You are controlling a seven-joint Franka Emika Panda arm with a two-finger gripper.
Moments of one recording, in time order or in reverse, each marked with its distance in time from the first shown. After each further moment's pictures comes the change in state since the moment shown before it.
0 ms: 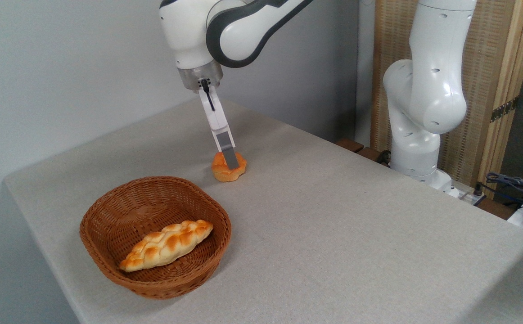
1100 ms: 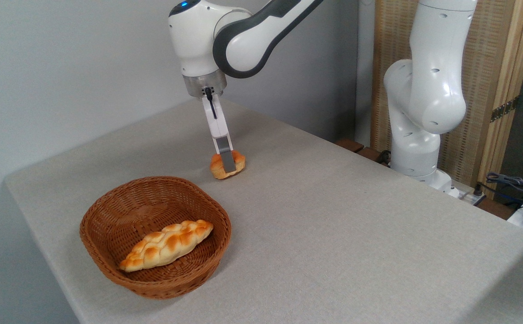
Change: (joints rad) arm -0.014 -0.005 0.001 -0.065 0.008 0.122 0.001
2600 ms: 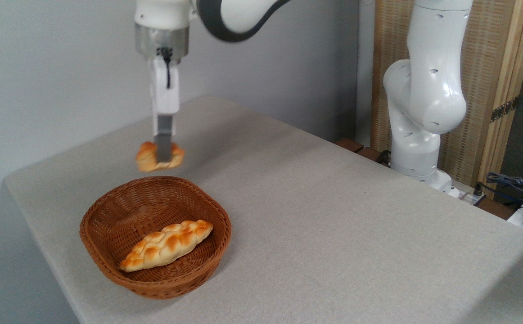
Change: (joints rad) arm 0.011 0.067 0.239 0.329 0.005 0.060 0.167
